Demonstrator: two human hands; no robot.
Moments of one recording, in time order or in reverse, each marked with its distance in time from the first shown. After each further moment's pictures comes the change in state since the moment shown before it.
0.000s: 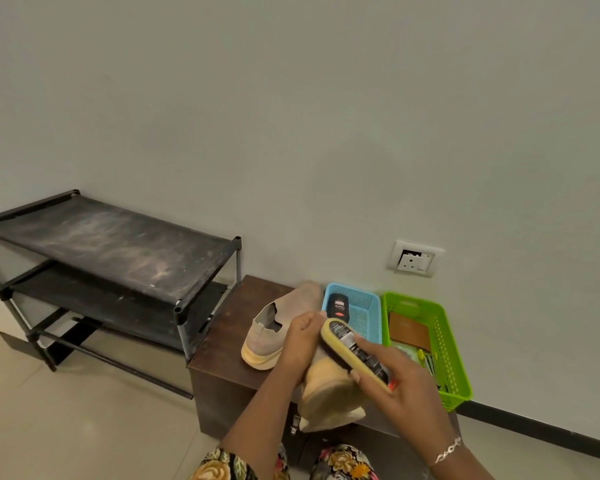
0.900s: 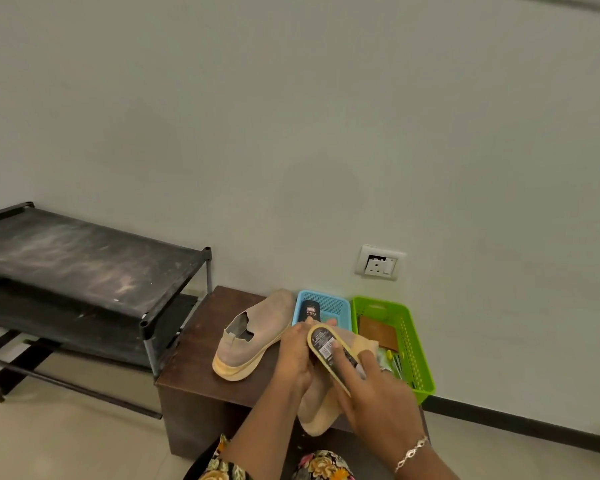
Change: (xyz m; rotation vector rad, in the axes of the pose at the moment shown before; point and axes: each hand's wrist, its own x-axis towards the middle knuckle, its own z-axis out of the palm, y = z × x) left_hand -0.003 0.004 0.047 -0.507 0.060 -0.284; right_hand -0.014 0.001 -0.003 -0.729 0.127 -0.198
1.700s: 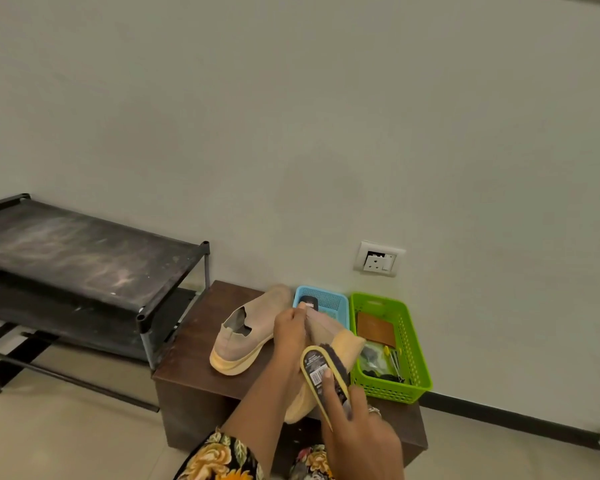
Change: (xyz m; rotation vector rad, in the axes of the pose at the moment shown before) left_hand 0.021 0.009 -0.001 0.383 0.183 0.245; right_hand -0.040 -0.037 0.021 0.093 -0.037 0.162
